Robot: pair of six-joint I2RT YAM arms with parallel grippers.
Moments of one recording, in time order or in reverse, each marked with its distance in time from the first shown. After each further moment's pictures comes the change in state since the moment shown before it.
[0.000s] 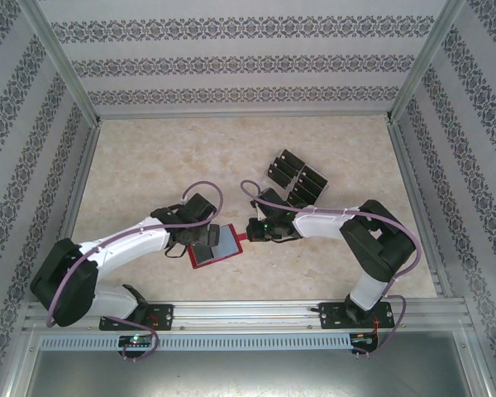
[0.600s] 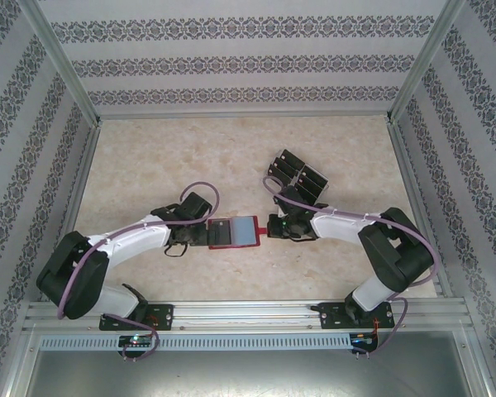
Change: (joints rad) left arm 0.081 0.066 -0.039 0.098 0.115 0.001; right arm -0.121 -0.141 -0.106 -0.077 0.084 0.005
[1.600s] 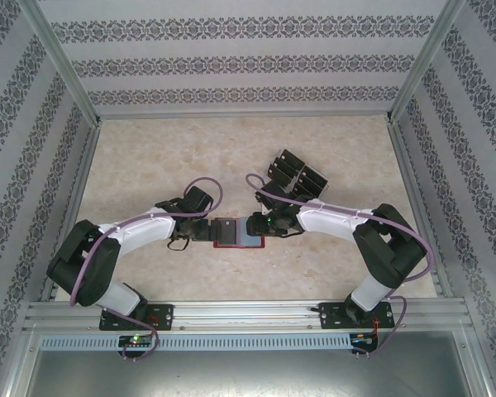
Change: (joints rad) left arm 0.030 0.098 0.048 0.024 0.021 0.069; right arm 0.119 0.070 0.191 -0.135 -0.029 0.004
